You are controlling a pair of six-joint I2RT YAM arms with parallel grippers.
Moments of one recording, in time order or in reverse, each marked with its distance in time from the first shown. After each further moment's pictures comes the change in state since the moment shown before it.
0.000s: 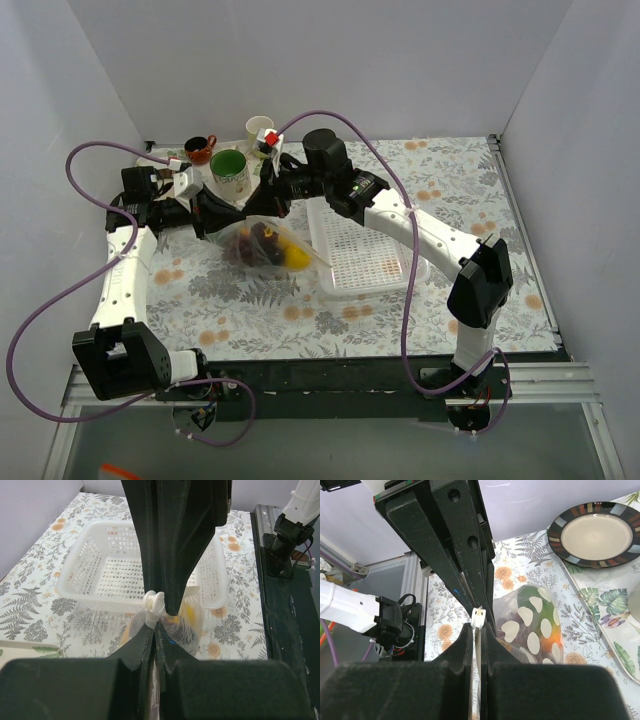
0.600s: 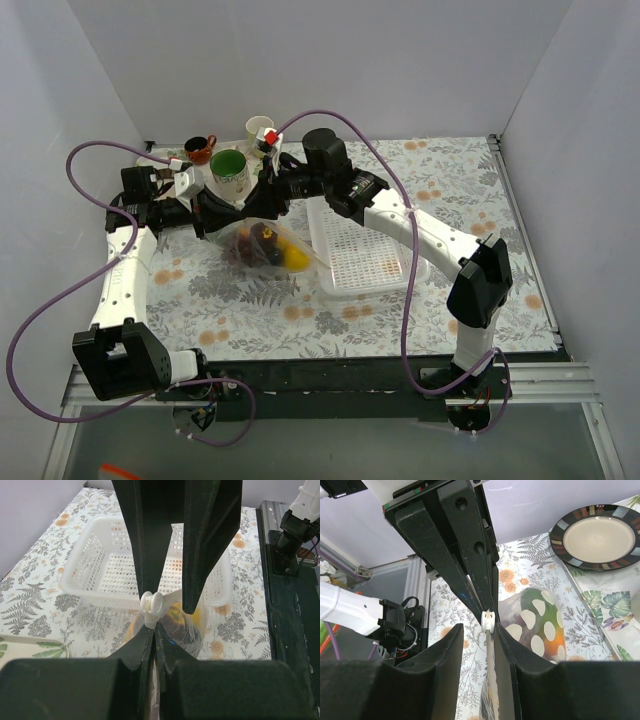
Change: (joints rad) left arm -0.001 -0.002 0.000 0.008 -0.024 -0.003; right arm 0.000 0.002 0.004 0.010 -0.004 0.014
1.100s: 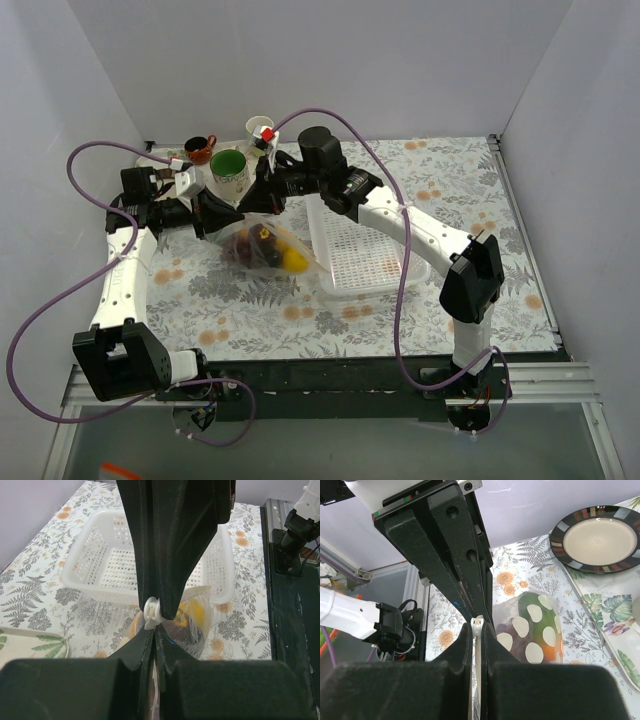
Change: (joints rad) left arm 0.001 -0.003 -0.011 0.014 -0.023 -0.023; right arm -0.002 0.052 0.047 0.011 -0.014 0.018
